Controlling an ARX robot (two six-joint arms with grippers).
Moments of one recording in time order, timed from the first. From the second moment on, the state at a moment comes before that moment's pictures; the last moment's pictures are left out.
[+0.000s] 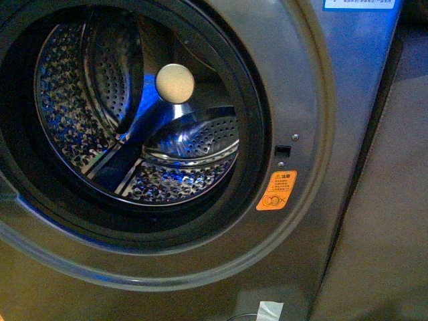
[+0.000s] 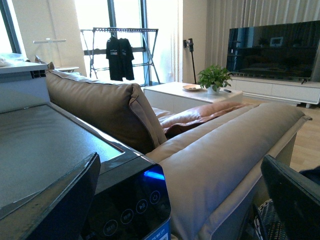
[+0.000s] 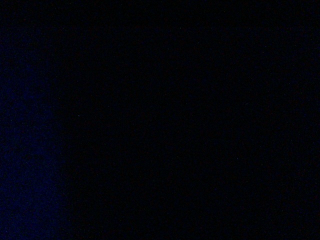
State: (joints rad) left arm -0.62 1.55 2.02 -0.19 0.15 0.04; right arm -1.19 1.60 0.90 0.20 -0.80 -0.19
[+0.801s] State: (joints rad) left arm -0.62 1.55 2.02 -0.19 0.15 0.04; right arm -1.18 1.54 0.95 0.16 -0.93 -0.11
